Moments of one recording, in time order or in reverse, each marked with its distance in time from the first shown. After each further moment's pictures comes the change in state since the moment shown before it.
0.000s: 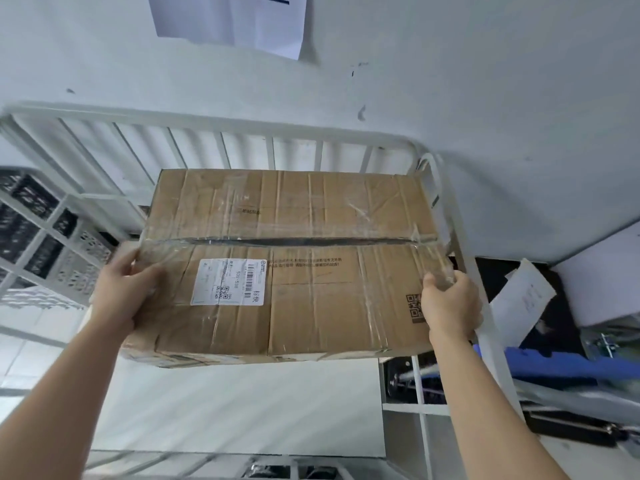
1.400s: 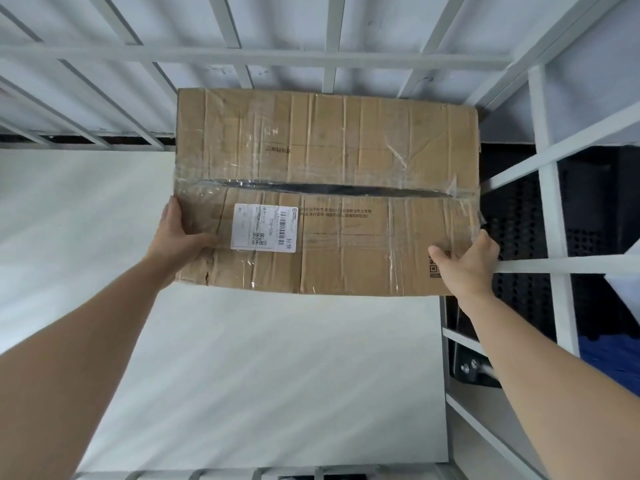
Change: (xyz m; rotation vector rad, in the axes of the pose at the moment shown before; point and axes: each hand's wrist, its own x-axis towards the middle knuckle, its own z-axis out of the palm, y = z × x) left_hand 0.298 -0.279 0.314 0.245 -0.472 -0.109; right_hand 0.188 0.202 0.408 -0.200 -0.349 0.122
